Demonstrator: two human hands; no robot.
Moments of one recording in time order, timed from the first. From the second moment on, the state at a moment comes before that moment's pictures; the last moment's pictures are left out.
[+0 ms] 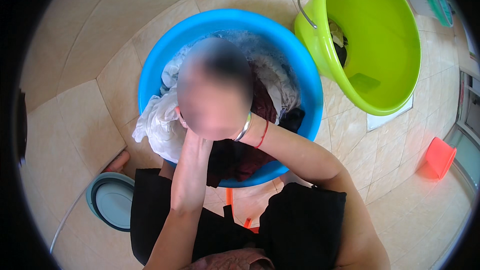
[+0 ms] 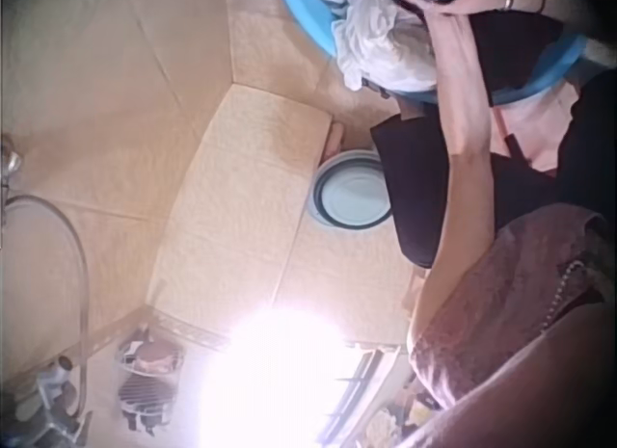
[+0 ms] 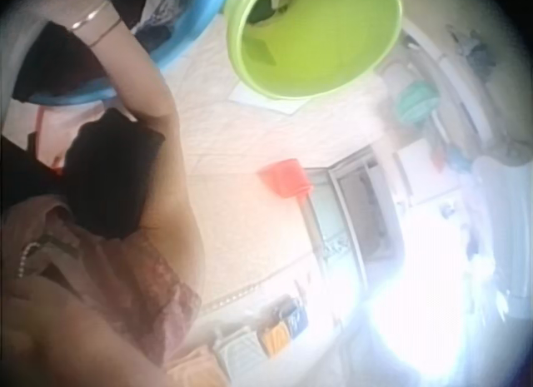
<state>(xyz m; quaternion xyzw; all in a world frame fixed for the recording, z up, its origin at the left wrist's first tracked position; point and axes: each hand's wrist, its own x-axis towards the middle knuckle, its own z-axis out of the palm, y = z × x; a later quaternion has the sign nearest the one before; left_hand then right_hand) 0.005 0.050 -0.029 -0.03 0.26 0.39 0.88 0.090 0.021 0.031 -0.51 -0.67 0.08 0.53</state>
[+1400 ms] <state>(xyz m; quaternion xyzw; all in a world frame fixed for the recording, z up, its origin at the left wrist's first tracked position) -0.004 0.071 -0.017 0.02 0.32 0.33 0.89 0.081 -0.016 0.050 -0.48 -0.70 0.25 0.46</state>
